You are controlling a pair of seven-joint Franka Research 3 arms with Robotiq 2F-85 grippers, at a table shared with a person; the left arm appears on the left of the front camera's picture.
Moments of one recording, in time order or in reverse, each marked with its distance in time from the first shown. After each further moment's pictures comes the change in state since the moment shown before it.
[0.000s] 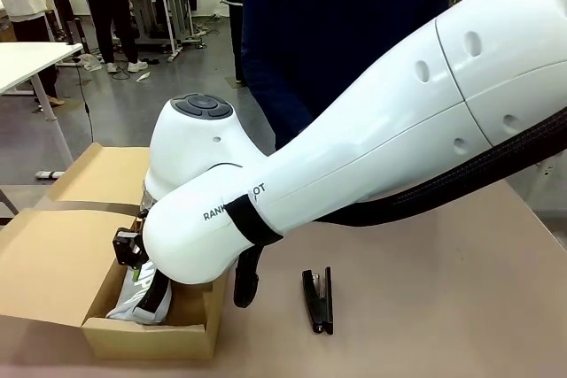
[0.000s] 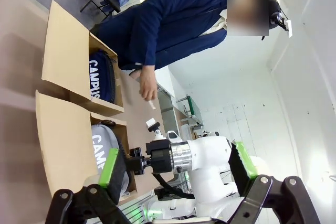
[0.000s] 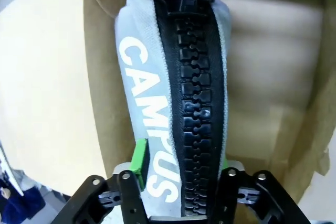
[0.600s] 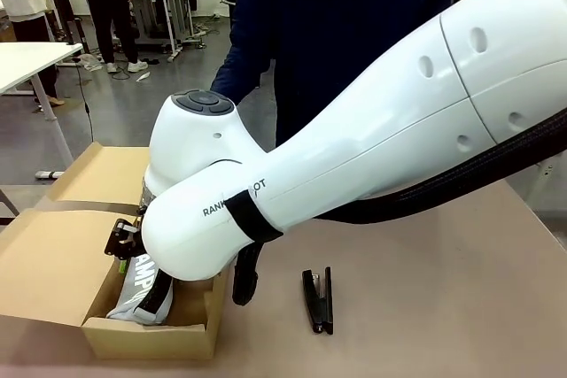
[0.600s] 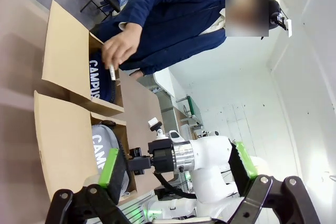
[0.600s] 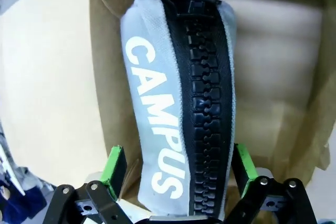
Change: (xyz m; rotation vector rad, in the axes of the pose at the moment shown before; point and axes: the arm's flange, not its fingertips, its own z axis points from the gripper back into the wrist) left arm 0.000 0.000 0.000 0.000 0.000 0.000; right arm 0.000 0.003 0.007 0.011 -0.005 0.002
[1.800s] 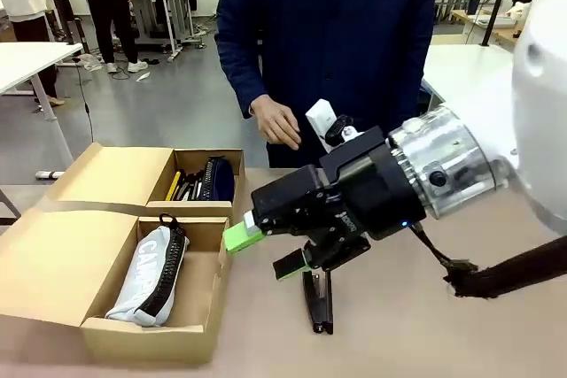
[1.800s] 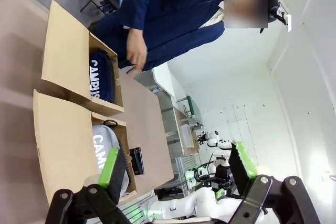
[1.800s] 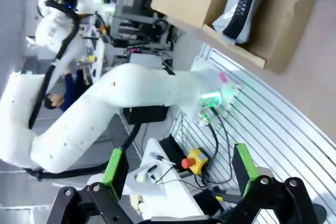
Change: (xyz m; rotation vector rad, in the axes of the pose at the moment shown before) left arm 0.000 0.000 0.000 0.000 -0.001 -0.002; right arm -0.115 -0.185 0.231 0.627 0.070 0.291
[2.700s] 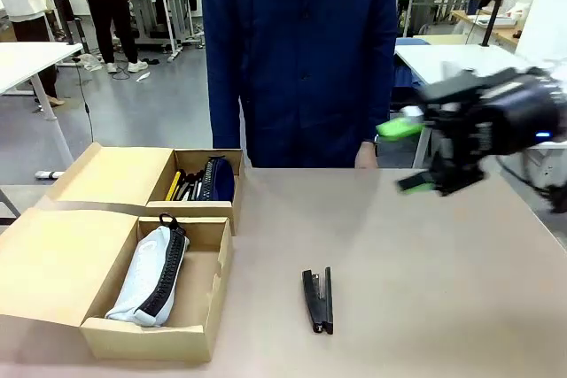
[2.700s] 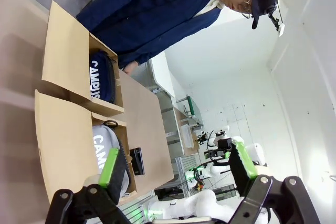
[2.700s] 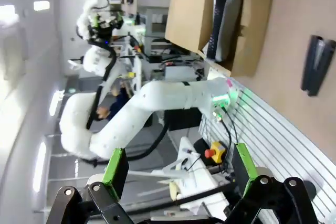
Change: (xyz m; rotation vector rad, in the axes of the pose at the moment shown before) left arm 0.000 0.000 0.000 0.000 0.000 0.000; right arm 0.056 -0.108 0.191 0.193 -0.045 -0.172
